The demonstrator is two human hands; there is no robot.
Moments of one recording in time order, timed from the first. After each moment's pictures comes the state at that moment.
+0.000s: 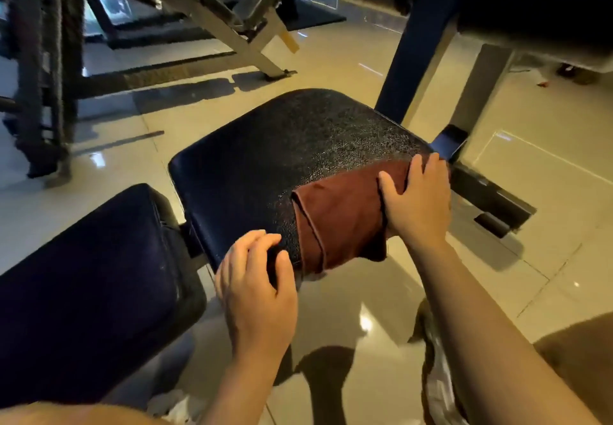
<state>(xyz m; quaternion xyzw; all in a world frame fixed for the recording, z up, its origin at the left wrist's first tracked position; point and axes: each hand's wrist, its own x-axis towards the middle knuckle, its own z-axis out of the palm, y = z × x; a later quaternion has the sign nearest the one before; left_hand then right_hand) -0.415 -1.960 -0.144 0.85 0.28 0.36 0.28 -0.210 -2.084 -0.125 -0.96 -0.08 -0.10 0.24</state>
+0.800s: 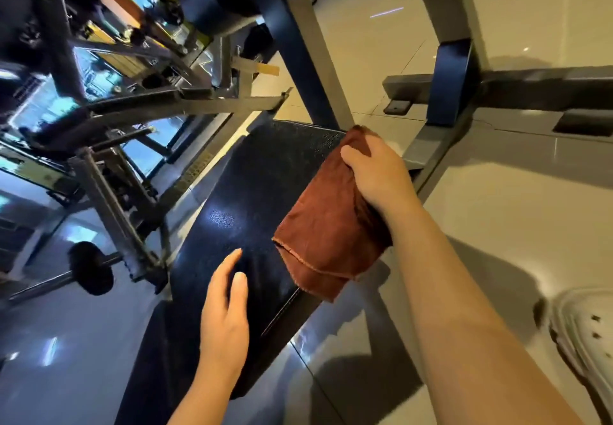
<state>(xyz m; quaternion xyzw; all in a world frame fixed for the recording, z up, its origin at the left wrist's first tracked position) -0.328 -1.950 -0.122 0.89 0.24 0.21 0.31 -0.130 -2.117 -0.137 -0.66 -0.02 0.12 0.74</state>
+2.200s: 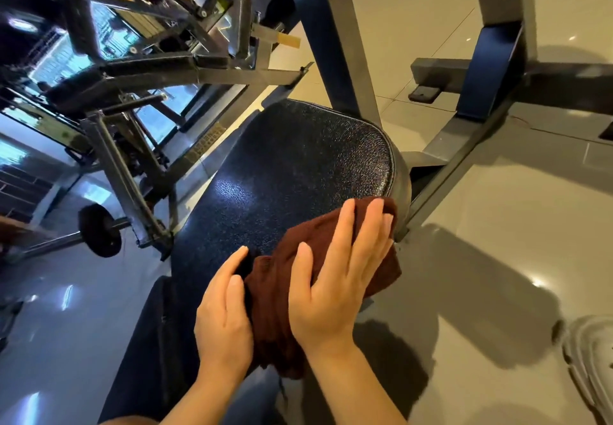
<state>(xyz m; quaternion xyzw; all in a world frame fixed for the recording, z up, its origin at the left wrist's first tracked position) -0.327 -1.959 -0.129 0.89 0.29 0.24 0.26 -0.259 -2.040 -0.171 -0.71 -0.01 -0.22 0.67</state>
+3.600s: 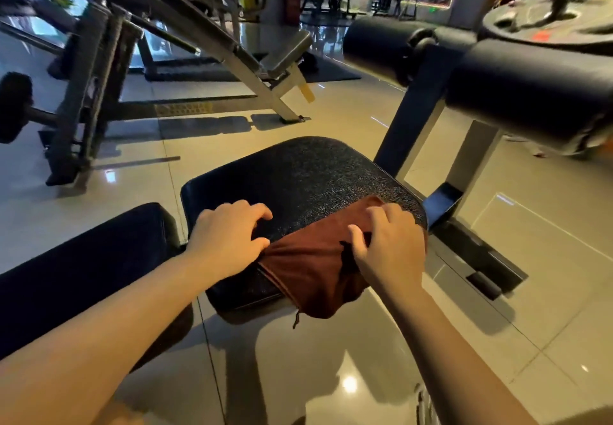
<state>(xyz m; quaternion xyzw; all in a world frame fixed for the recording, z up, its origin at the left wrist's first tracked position) -0.375 -1.888 -0.053 0.98 0.20 0.06 0.07 -0.246 -2.080 -0.095 -0.93 -0.26 -0.18 0.20</state>
